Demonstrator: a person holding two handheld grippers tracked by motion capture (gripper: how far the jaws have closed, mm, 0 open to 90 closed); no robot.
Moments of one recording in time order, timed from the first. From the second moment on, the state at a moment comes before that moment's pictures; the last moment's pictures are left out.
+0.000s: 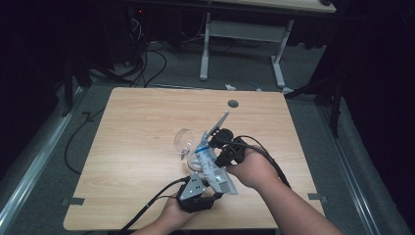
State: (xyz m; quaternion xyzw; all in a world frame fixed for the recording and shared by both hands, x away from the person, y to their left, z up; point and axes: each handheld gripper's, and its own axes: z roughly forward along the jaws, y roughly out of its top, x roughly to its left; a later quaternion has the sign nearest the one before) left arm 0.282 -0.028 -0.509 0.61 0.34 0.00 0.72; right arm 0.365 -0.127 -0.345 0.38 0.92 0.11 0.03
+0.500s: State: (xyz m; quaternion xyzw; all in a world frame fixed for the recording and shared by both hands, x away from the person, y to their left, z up) left arm 0.282 -0.027 -0.511 0.61 0.35 -0.01 0.71; right arm 0.365 -0.127 -0.346 0.38 0.91 0.12 0.03
